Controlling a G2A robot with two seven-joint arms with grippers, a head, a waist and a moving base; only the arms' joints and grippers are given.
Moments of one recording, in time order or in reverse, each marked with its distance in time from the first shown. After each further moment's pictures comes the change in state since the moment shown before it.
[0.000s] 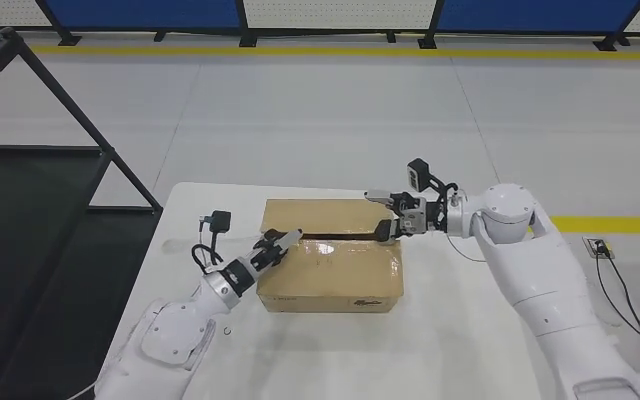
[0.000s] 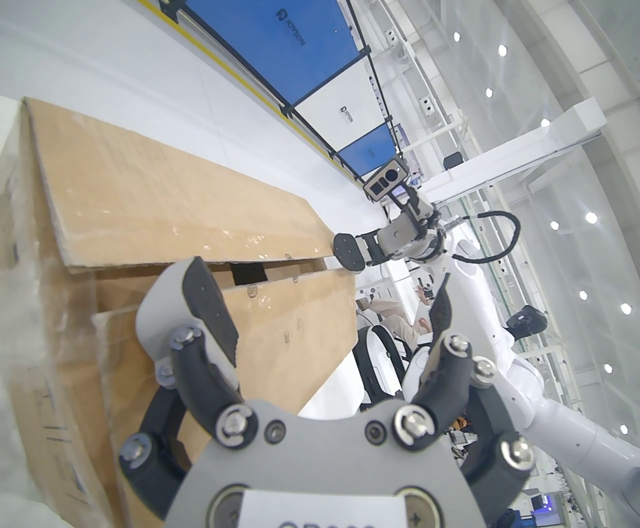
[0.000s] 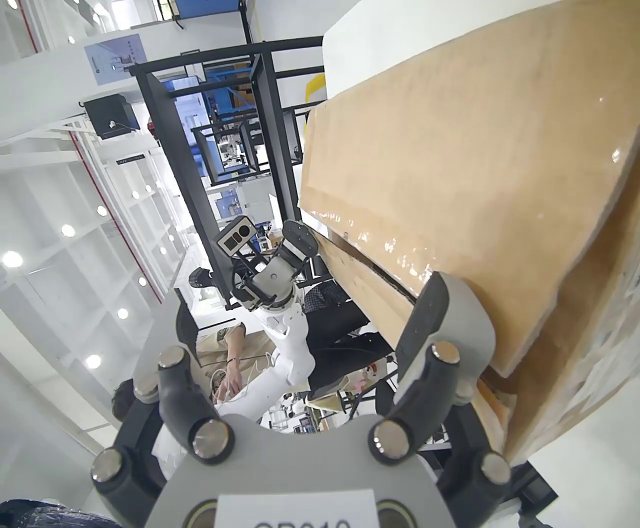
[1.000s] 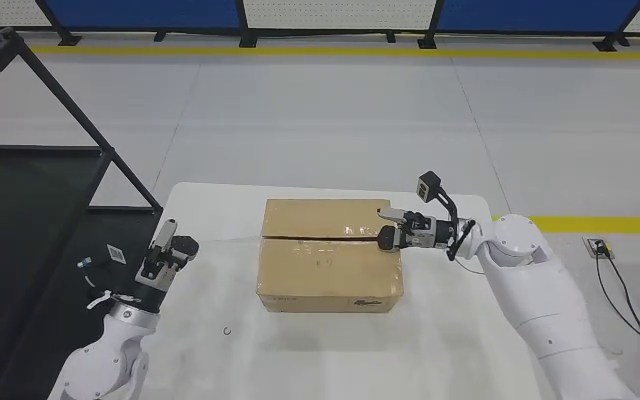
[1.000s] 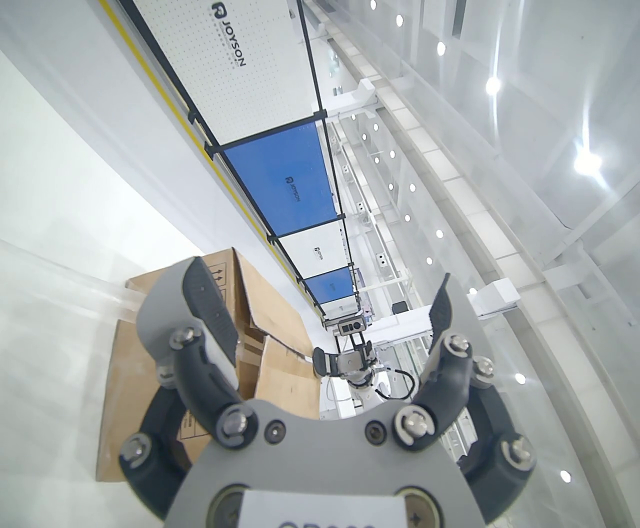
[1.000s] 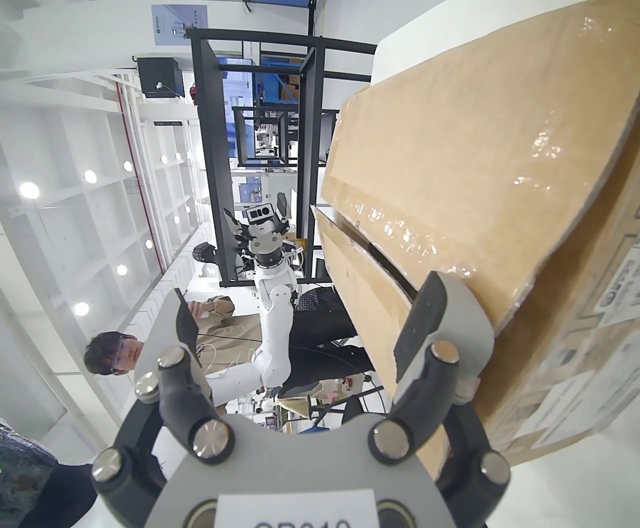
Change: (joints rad) left arm 0.300 0.019 -0.390 -0.065 -0.328 -0.084 0.165; right arm -0.122 0.022 0.055 -0.002 0.079 -0.332 0.000
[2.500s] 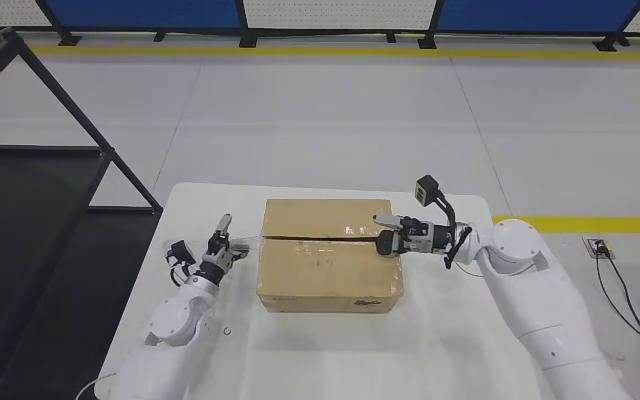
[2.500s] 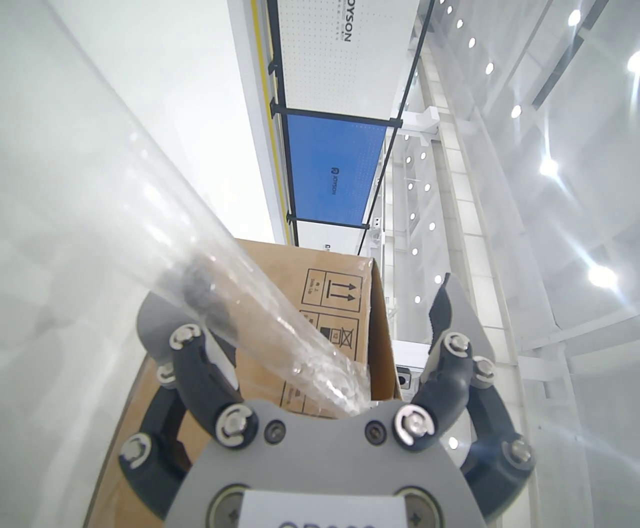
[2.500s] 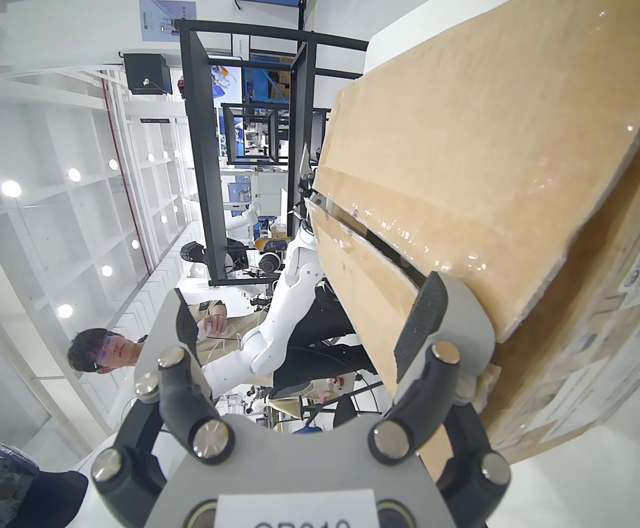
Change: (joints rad) left arm -0.406 -0.114 0.349 0.630 -0.219 0.018 0.048; right arm -0.059 0.025 0.007 -0.125 -0.039 0.046 -0.042
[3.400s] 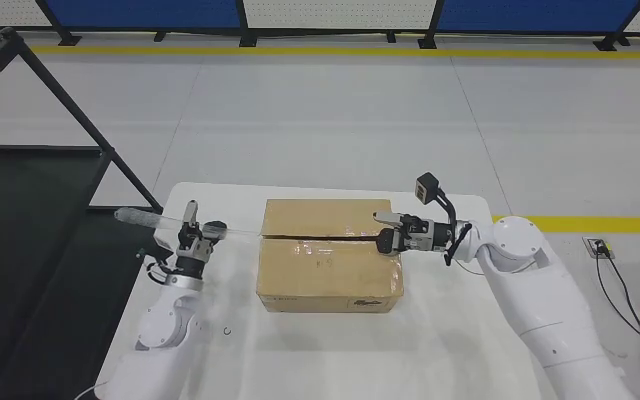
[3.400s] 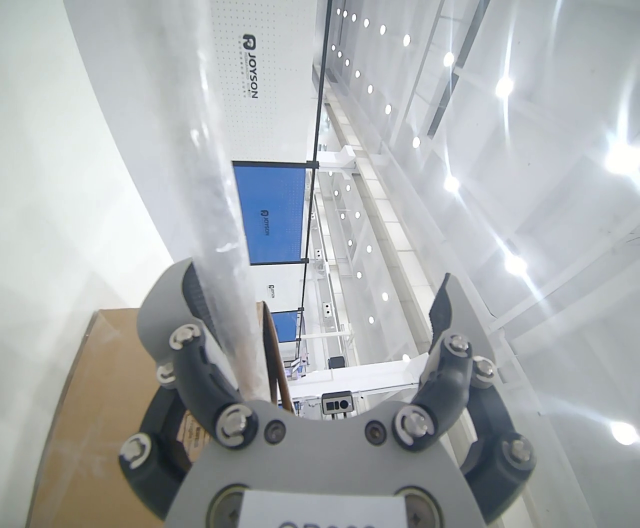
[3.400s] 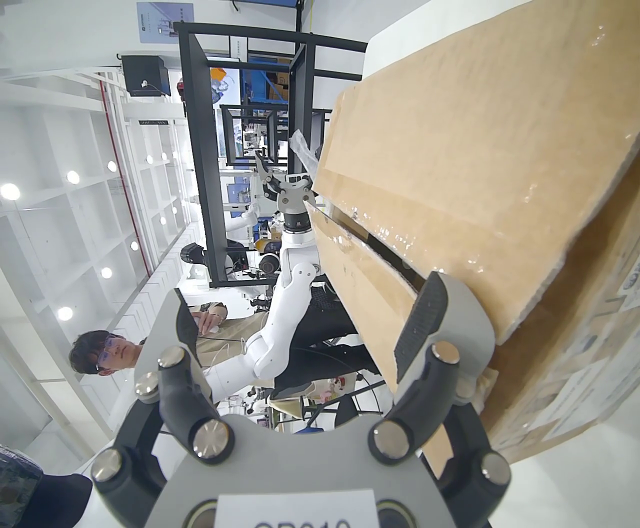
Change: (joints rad) left arm 0.068 -0.011 -0.109 -0.121 0.007 -0.178 0.073; right arm 0.015 0.005 -0.016 0.006 0.012 0.013 -0.006
